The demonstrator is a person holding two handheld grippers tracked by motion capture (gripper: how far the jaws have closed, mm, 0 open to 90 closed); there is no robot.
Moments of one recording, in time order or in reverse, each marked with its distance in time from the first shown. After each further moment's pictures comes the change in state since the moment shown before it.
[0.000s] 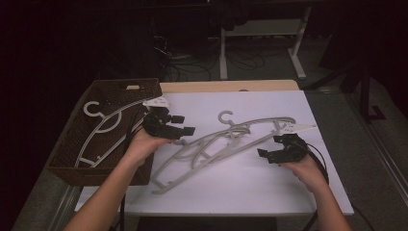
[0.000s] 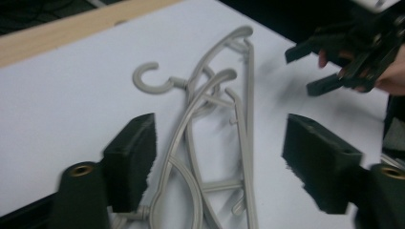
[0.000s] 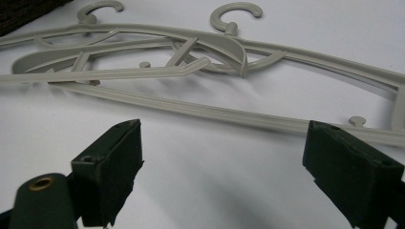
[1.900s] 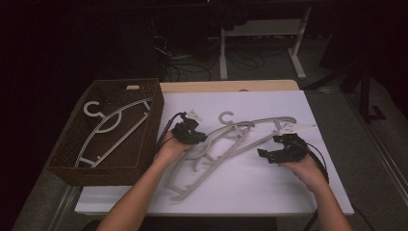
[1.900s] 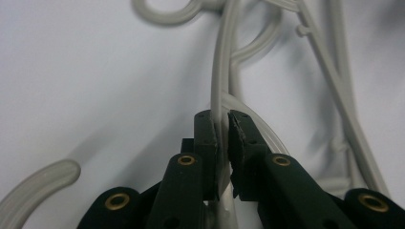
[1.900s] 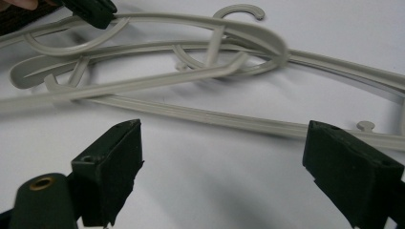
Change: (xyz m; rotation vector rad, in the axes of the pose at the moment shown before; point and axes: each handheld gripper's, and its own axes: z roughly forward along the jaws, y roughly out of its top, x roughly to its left) left arm 0.004 -0.018 0.102 0.243 0.118 0.098; right arm -0.001 0.000 0.001 0.001 0.008 -0.008
